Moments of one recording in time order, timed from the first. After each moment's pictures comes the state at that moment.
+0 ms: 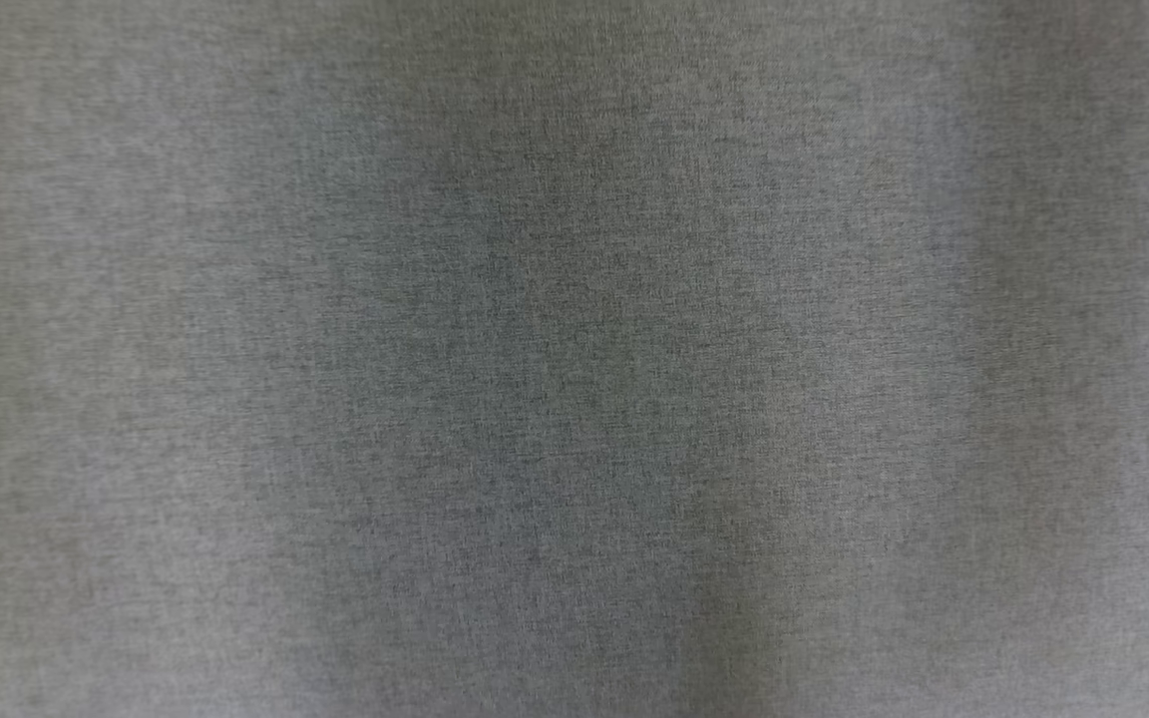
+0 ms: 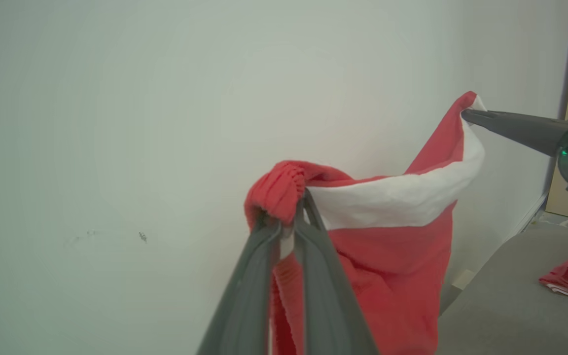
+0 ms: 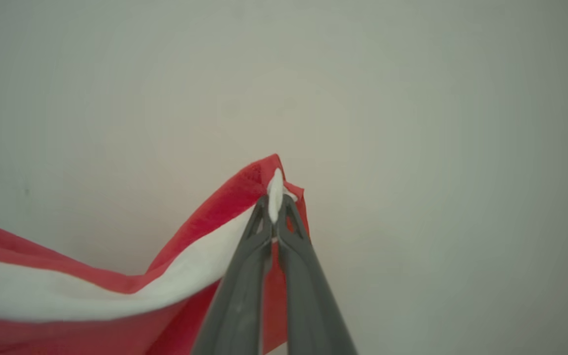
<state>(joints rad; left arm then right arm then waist) -2.07 0.49 -1.12 0.67 -1.06 -0.13 -0.19 -1.90 -0.25 0.27 0.94 0.39 0.13 -0.07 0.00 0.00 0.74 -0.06</state>
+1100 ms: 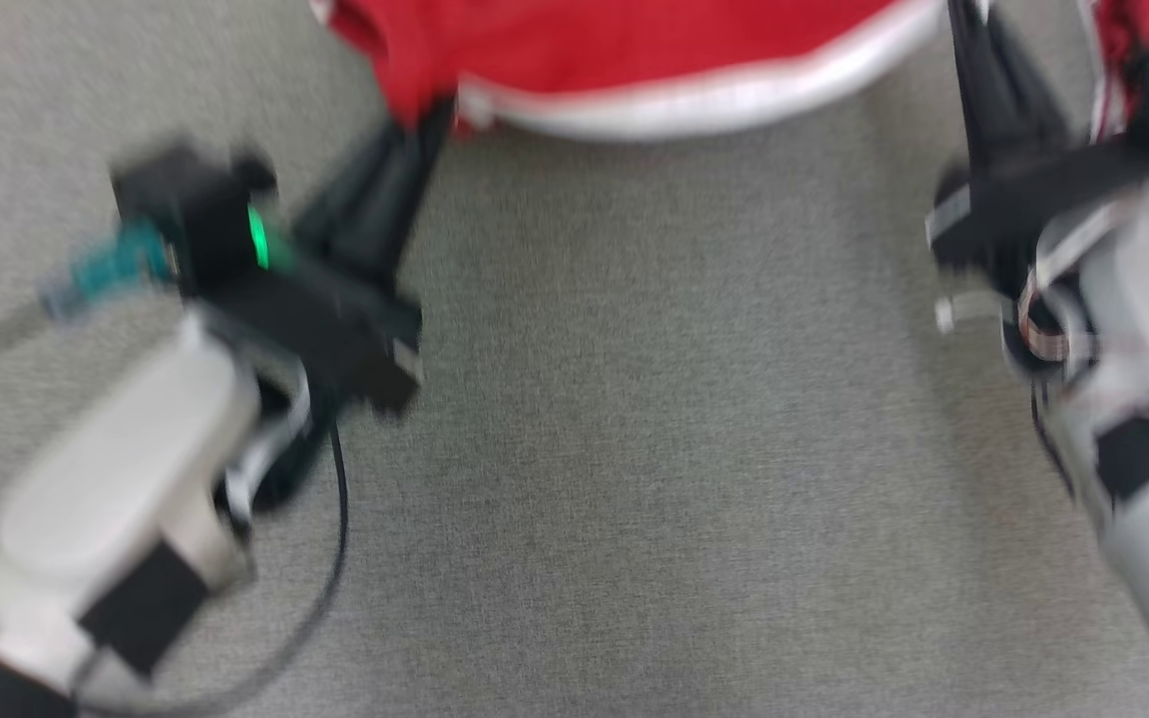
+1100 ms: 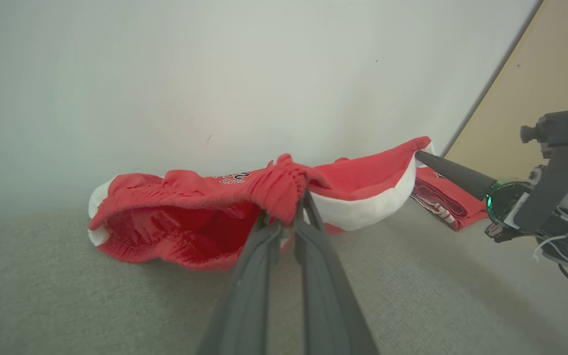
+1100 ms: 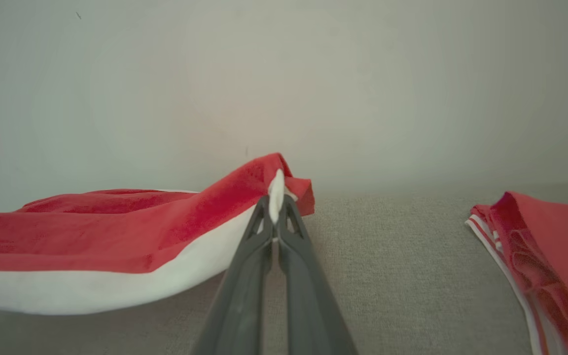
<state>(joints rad) -1.03 0.49 -0.87 0.26 -0.98 -0.06 -0.26 -1.00 -0.34 0.42 0.65 0.67 0.13 -0.21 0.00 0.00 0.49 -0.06</state>
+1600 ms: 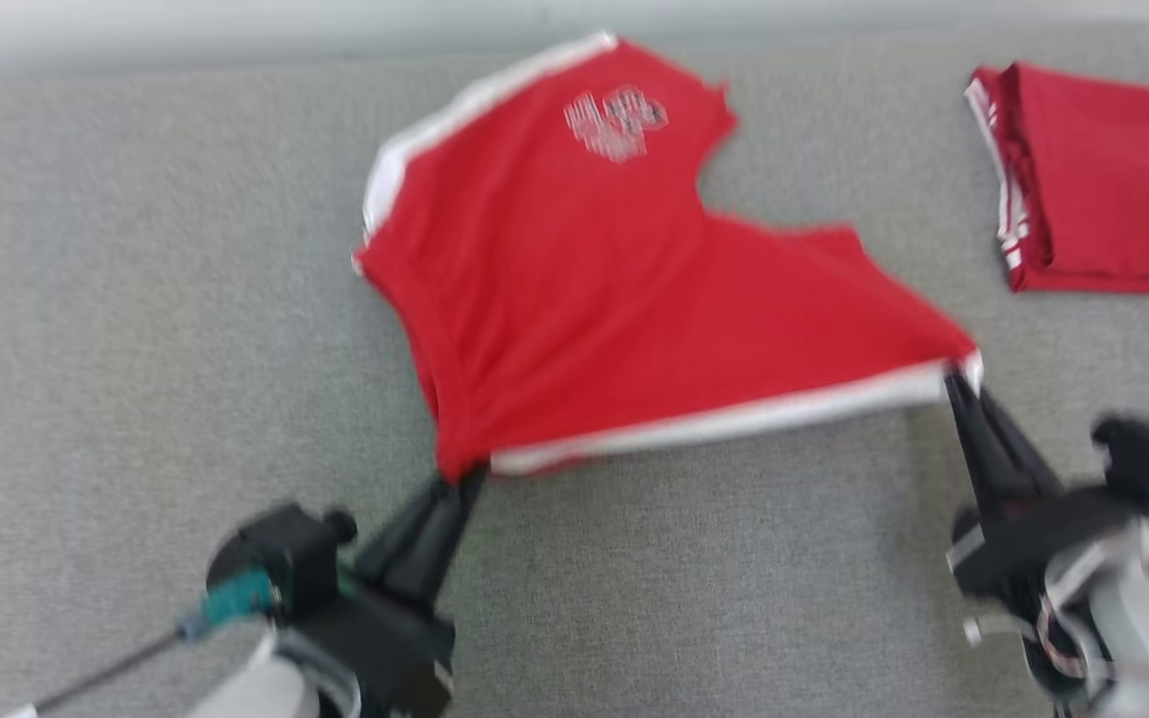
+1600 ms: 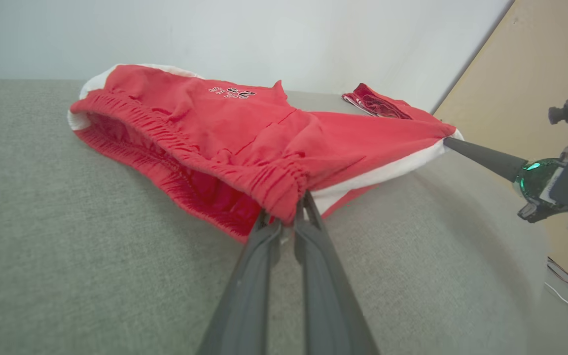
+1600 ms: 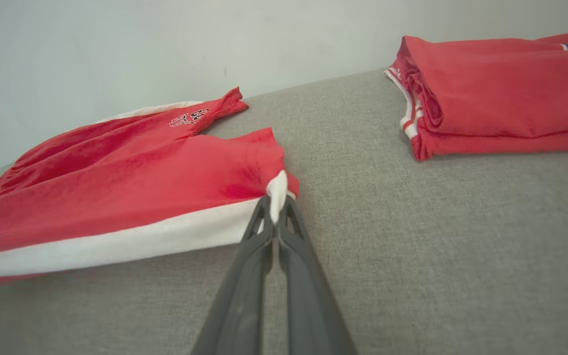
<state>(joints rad) -0.46 0.44 -0.76 0.18 -0.79 -0.08 -0.26 -0.36 -0.36 0.25 0.36 0.65 0.13 -0.12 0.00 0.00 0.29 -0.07</state>
